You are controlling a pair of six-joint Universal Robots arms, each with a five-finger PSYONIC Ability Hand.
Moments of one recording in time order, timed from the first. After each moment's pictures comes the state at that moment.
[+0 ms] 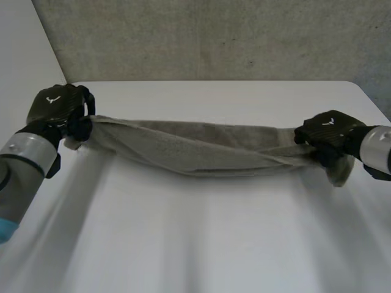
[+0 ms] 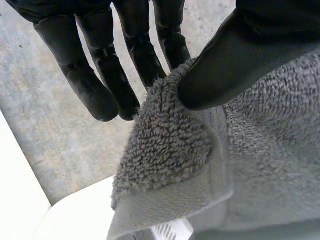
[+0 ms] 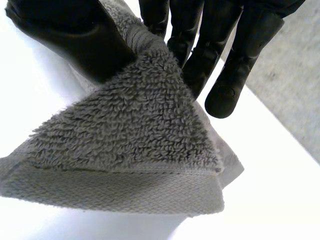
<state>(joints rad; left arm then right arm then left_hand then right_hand) 4.55 -1.72 -1.78 3.51 -1.40 3.21 1.65 -1.19 1.33 0.40 1.07 2.42 1.47 1.51 1.55 1.53 1.51 1.34 1.33 1.34 1.34 1.17</state>
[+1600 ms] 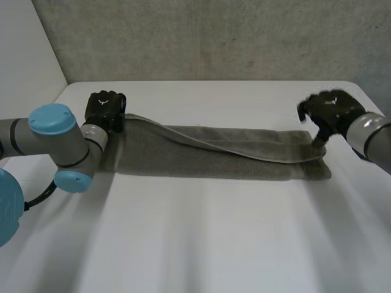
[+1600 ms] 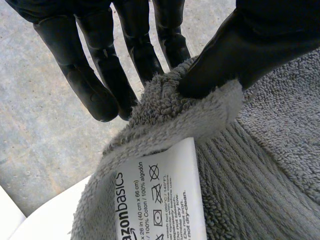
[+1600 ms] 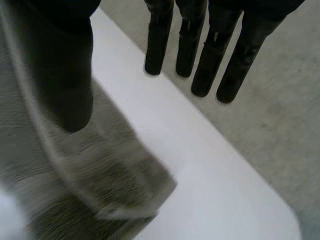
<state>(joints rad) 4.45 -2.49 -1.06 3.56 -1.48 3.36 1.71 -1.10 1.27 0.12 1.24 2.60 1.47 1.51 1.55 1.53 1.51 0.58 0.57 0.58 0.58 0.40</state>
